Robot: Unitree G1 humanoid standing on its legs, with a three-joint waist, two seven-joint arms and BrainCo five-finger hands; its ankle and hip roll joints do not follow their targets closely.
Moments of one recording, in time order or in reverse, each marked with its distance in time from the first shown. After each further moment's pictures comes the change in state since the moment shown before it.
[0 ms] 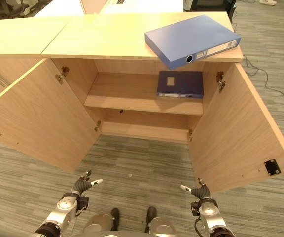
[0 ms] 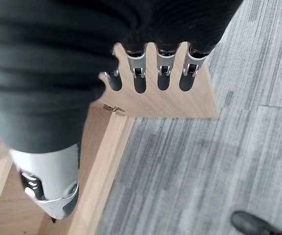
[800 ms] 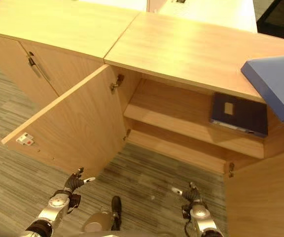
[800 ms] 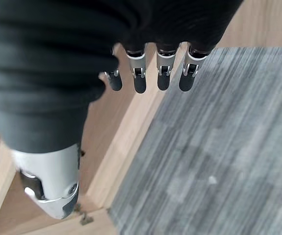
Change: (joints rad) left arm -0.002 0.082 -0.002 -0.009 0.000 -0.002 0.002; right arm -0.043 0.092 0.003 -0.002 -0.001 0.006 0.018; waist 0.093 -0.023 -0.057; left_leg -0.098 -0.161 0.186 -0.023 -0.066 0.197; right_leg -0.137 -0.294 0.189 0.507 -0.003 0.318
